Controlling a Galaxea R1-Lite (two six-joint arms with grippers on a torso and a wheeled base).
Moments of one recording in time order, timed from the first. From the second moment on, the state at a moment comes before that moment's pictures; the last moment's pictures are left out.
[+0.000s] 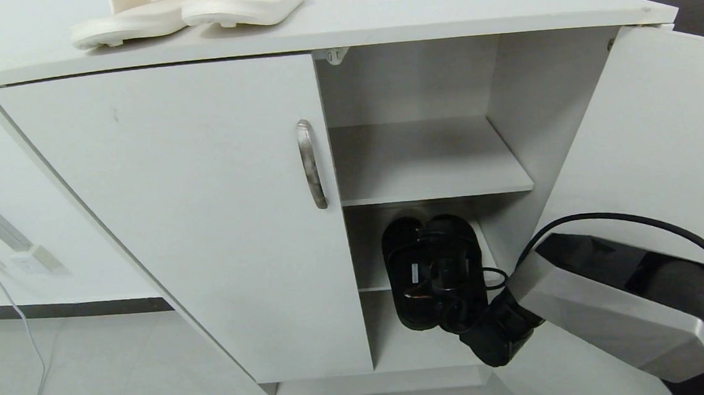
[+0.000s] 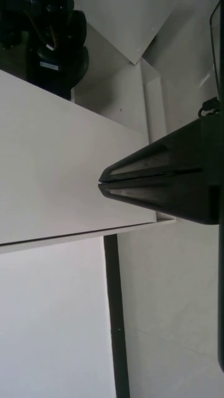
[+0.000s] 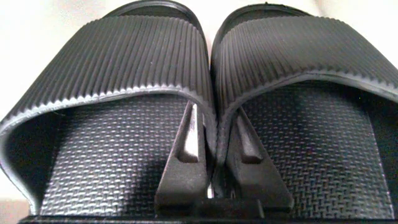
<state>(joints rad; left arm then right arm) 0.00 0.00 0.00 0.00 -0.06 0.02 0.67 2.49 -1.31 -1.04 -0.66 0.13</state>
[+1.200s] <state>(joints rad) 0.00 0.00 0.00 0.00 -0.06 0.02 0.60 2.64 -1.72 -0.80 -0.63 0.13</state>
